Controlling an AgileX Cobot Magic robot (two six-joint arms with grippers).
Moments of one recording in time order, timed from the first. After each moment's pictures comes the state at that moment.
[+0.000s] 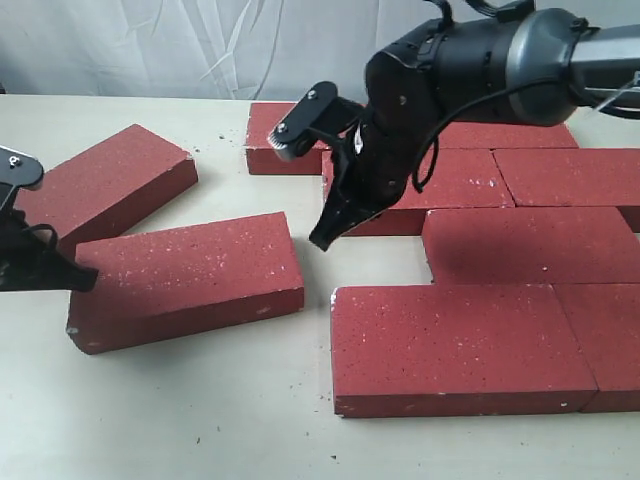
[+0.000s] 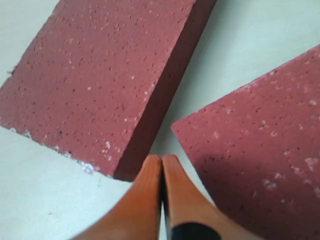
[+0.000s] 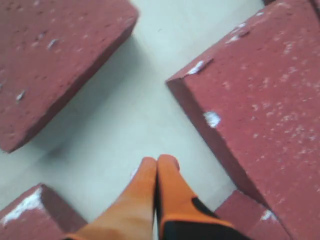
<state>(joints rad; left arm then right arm) -0.14 1.45 -0.46 -0.65 -0.10 0.80 0.64 1.90 -1.34 -0.12 0.71 -0.26</state>
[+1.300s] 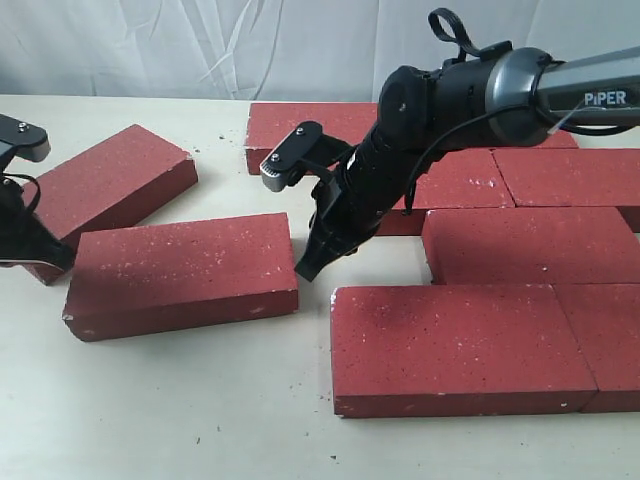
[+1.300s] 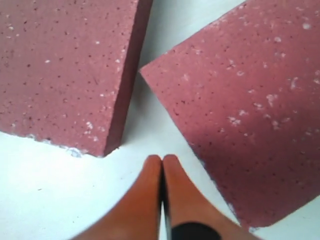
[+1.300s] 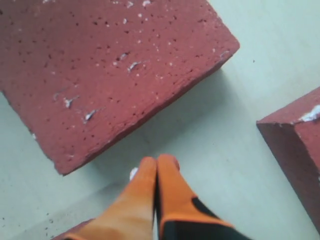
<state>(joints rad) 0.01 1.54 -0.79 -0.29 0.55 0.61 0.58 2.01 -1.33 0.40 0.66 -0.78</state>
